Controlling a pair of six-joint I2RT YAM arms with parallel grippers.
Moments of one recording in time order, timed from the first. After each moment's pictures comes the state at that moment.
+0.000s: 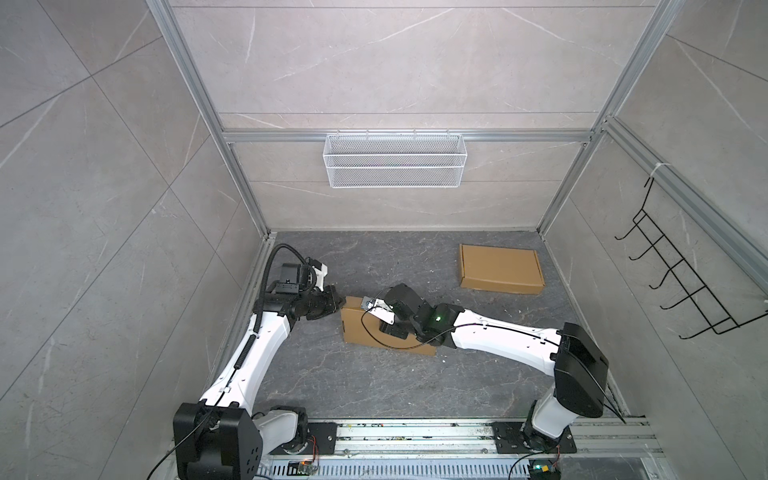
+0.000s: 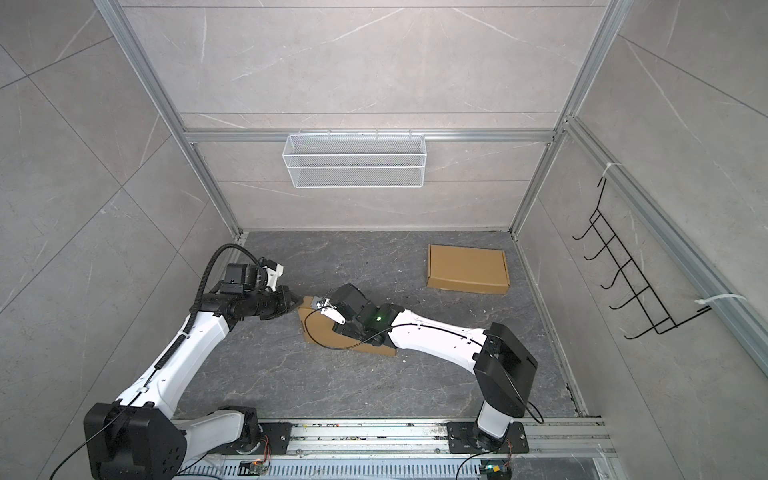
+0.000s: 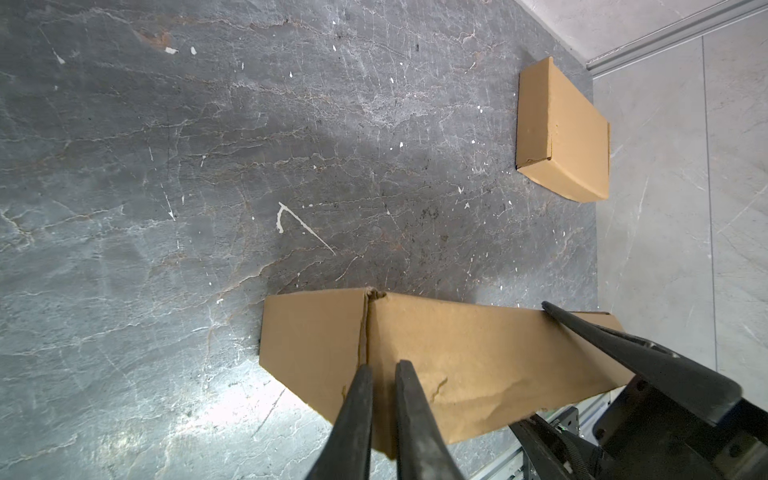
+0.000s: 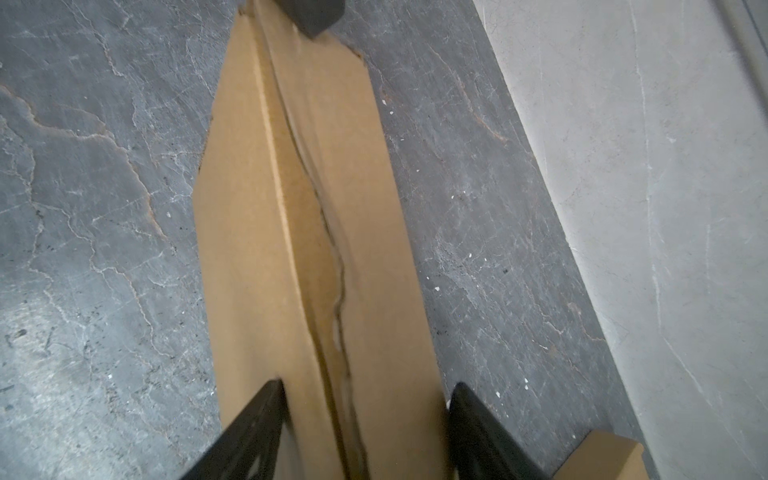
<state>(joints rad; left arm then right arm) -0.13 1.20 0.96 -0.69 0.46 -0.39 1.01 1.70 1.28 -0.34 0.26 -0.44</state>
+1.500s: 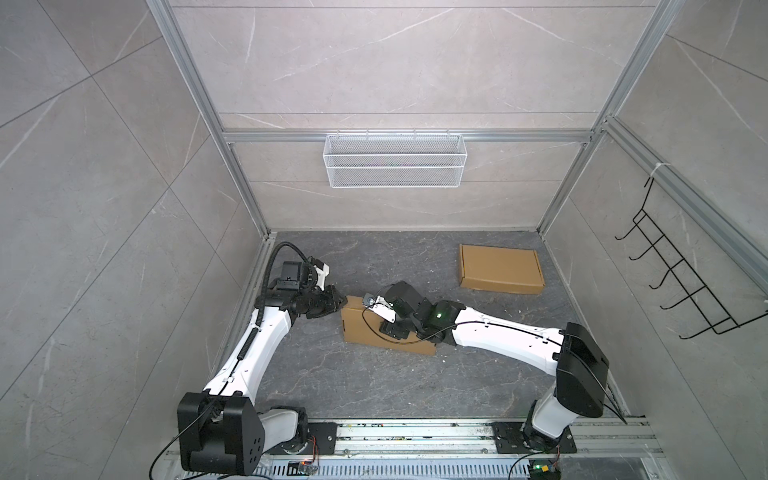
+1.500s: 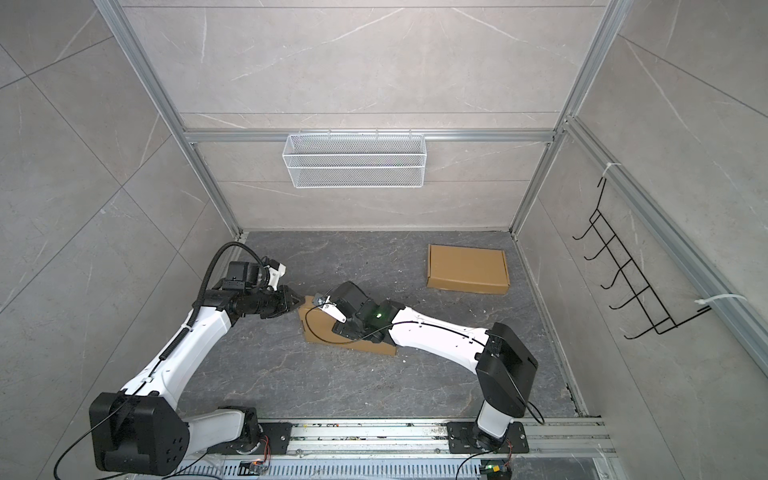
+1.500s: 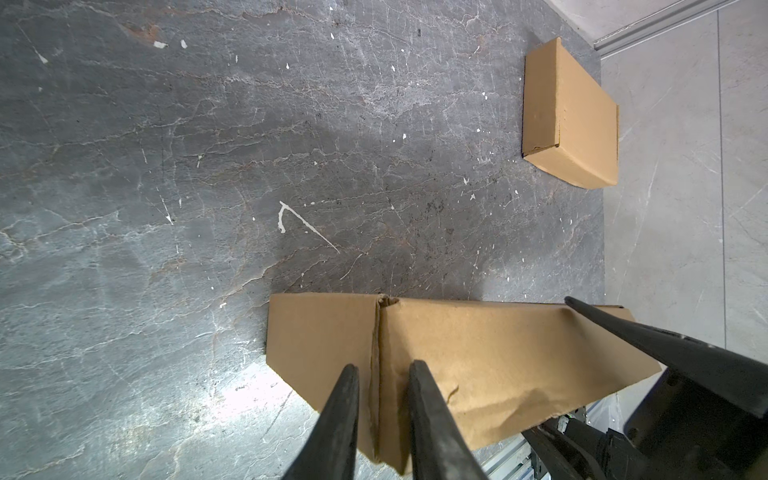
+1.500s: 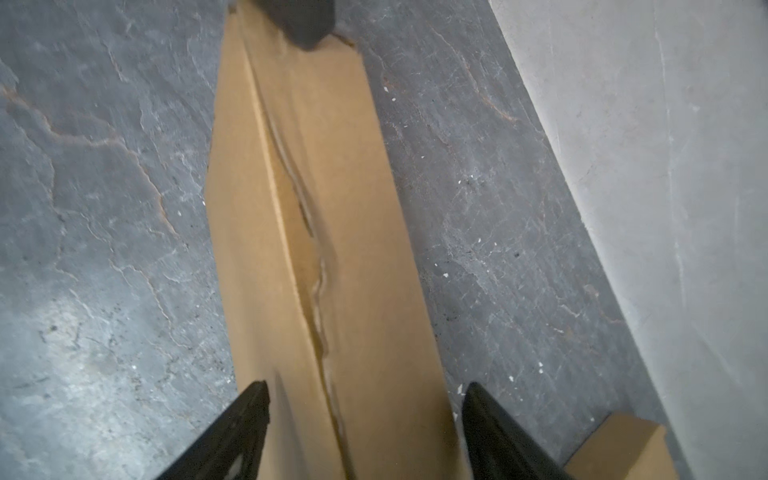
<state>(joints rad) -0.12 1.25 0.99 -0.71 0.49 -0.34 0.99 1.68 1.32 -0.43 0.23 -0.34</state>
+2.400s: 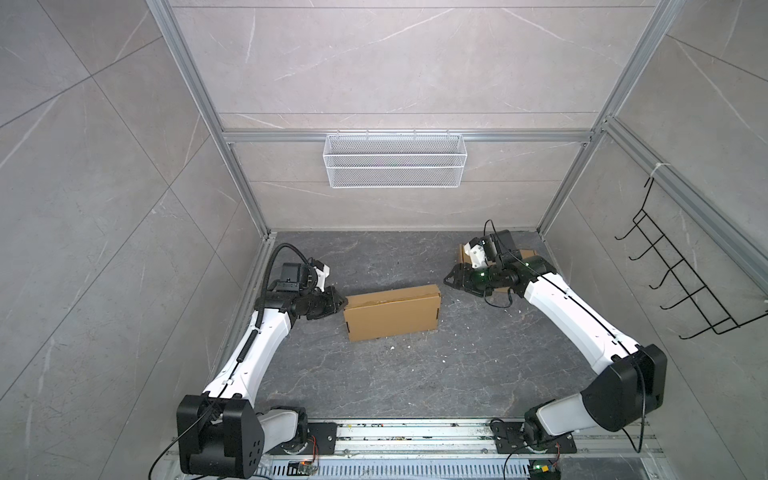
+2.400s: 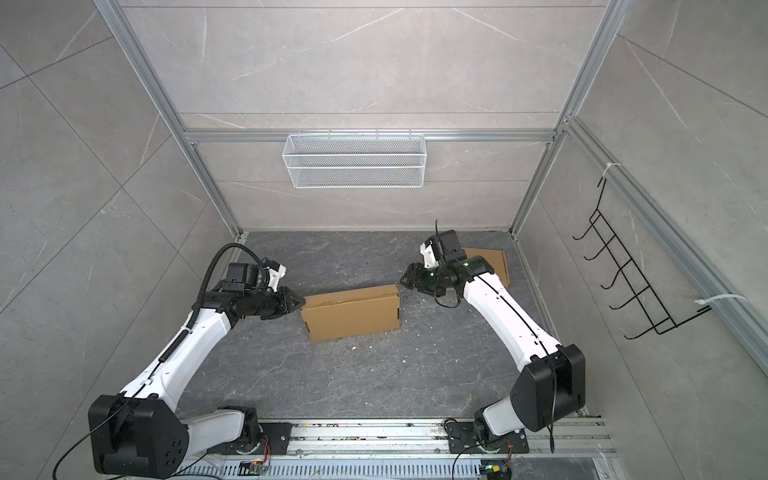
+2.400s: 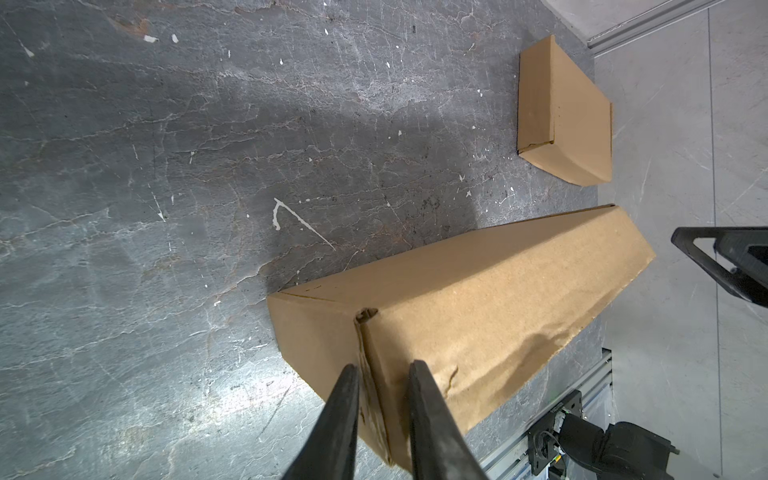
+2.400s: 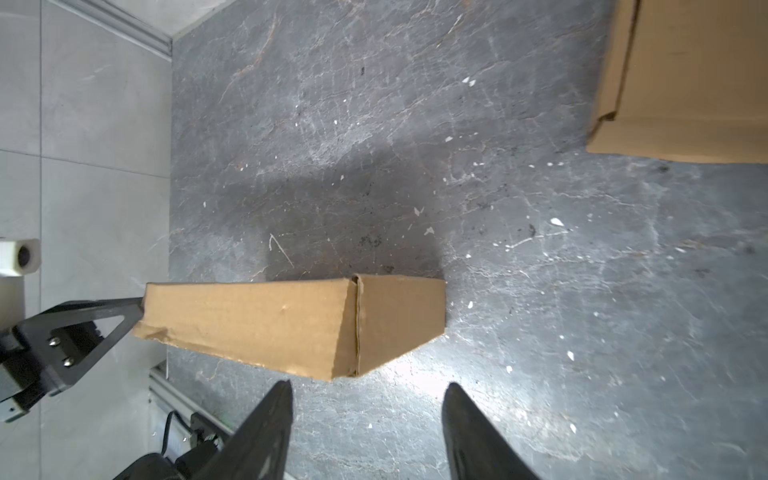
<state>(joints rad) -0.12 1.23 0.97 -0.69 0.50 -0.34 0.35 1.51 1.37 -0.81 -0.37 0.51</state>
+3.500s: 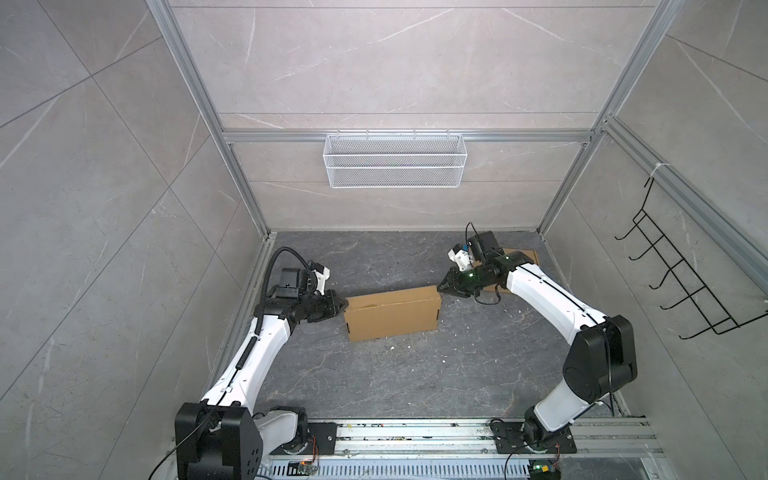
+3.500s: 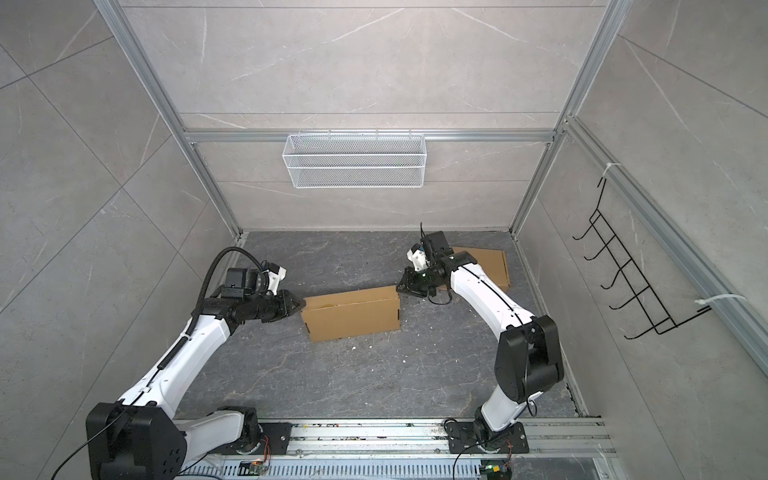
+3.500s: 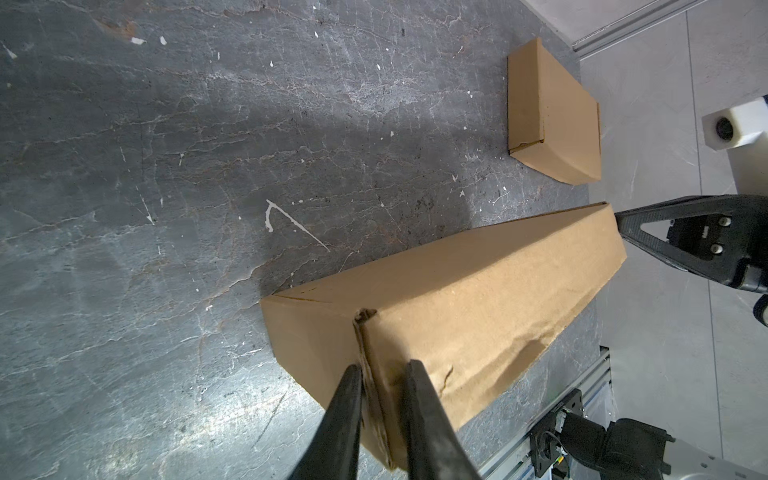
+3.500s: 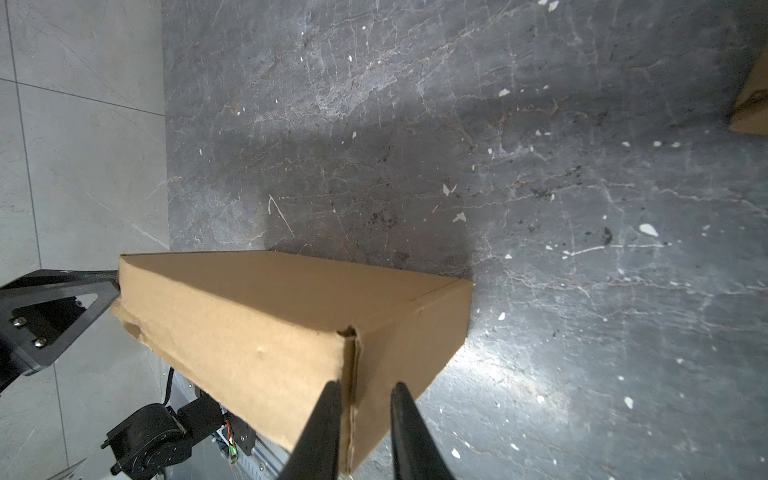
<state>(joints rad) -0.12 1.19 0.91 -0.63 0.52 -0.34 0.35 1.66 1.39 -0.79 -0.48 0.40</state>
